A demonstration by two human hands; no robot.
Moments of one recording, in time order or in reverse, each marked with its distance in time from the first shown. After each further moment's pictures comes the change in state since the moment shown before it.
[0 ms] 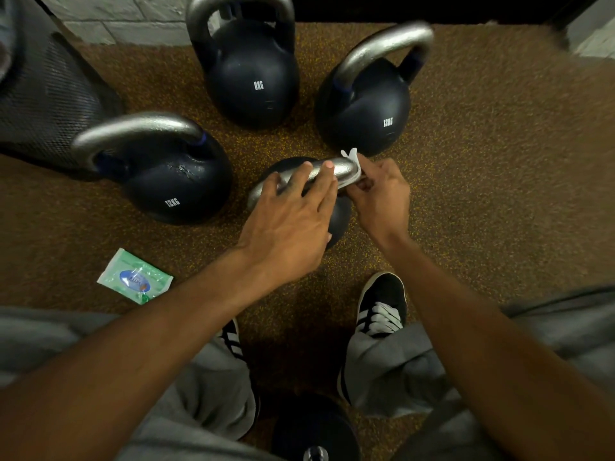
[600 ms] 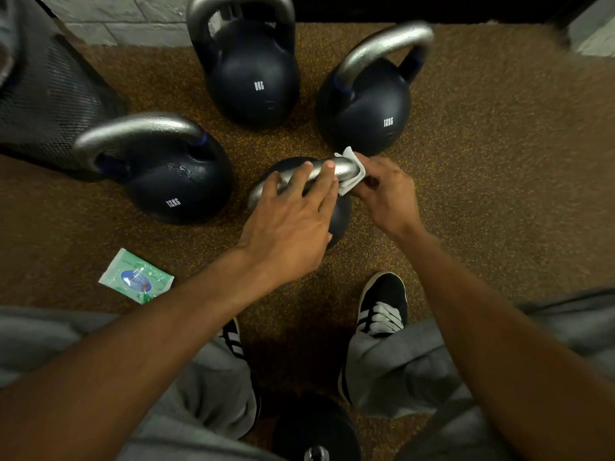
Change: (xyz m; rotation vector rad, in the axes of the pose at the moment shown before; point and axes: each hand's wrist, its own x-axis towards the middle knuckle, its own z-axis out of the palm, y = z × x) left_hand 0.001 0.001 -0.001 -0.015 -0.015 0.000; right_hand 0.011 0.018 -0.011 0.060 -0.151 -0.111
